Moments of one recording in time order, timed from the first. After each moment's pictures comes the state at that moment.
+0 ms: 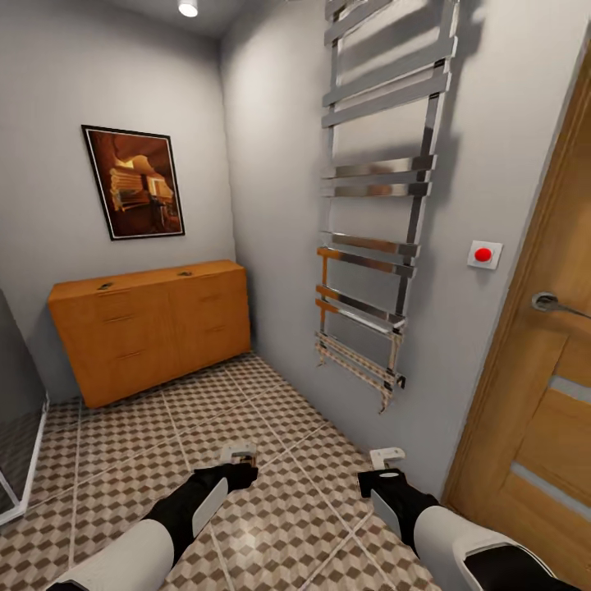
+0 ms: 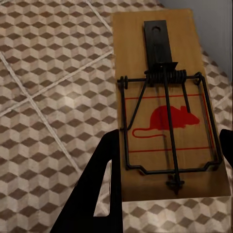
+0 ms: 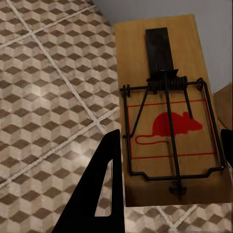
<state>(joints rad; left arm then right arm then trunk) -0.66 -0.06 -0.36 -0.42 0.46 0.30 0.15 -0.76 0.09 0.16 -0.11 -0.05 0.15 -0.21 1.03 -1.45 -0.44</state>
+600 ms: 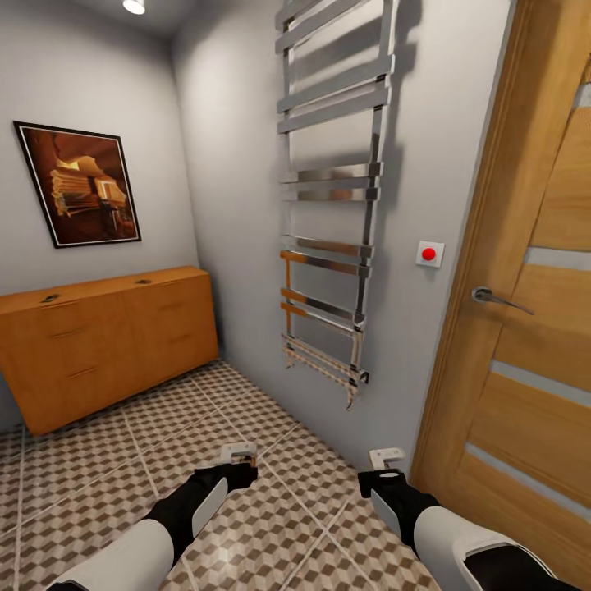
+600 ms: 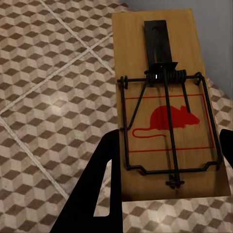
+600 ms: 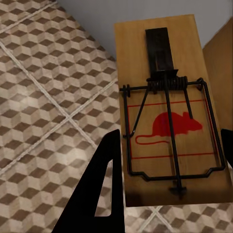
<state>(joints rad) -0.66 -0.06 -0.36 -0.42 0.46 0.30 0.15 -0.76 0.09 0.16 -0.11 -0.05 0.15 -0.21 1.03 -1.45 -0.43</state>
